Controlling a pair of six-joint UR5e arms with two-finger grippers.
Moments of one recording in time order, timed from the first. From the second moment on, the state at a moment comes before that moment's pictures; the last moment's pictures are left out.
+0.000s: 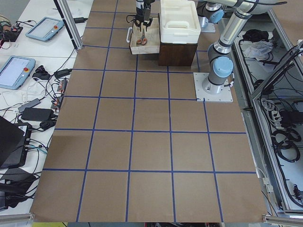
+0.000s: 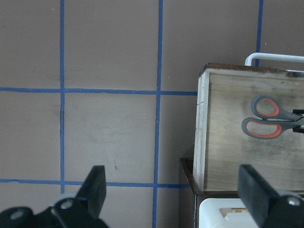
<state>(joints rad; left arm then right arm) -1.59 -1.47 -1.50 -1.57 1.59 -0.06 1.97 -1.24 1.56 -1.88 -1.53 -1.16</state>
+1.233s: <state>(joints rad) -1.59 -1.47 -1.50 -1.57 1.59 -0.06 1.68 -1.47 1.56 -1.74 -1.56 -0.17</state>
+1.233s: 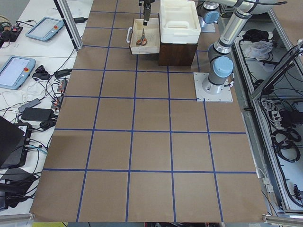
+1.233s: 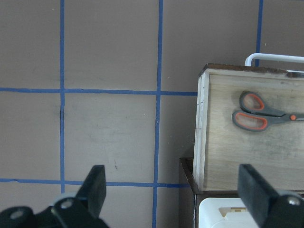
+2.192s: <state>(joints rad) -1.59 -1.47 -1.50 -1.57 1.59 -0.06 1.63 -1.53 1.56 -1.70 -1.57 -0.05</state>
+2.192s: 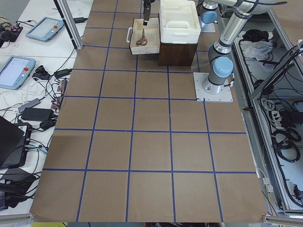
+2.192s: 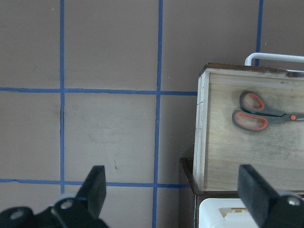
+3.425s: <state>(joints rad) -1.59 -1.47 -1.50 -1.57 1.58 -0.06 1.62 -1.56 1.57 -1.63 -1.58 0.01</state>
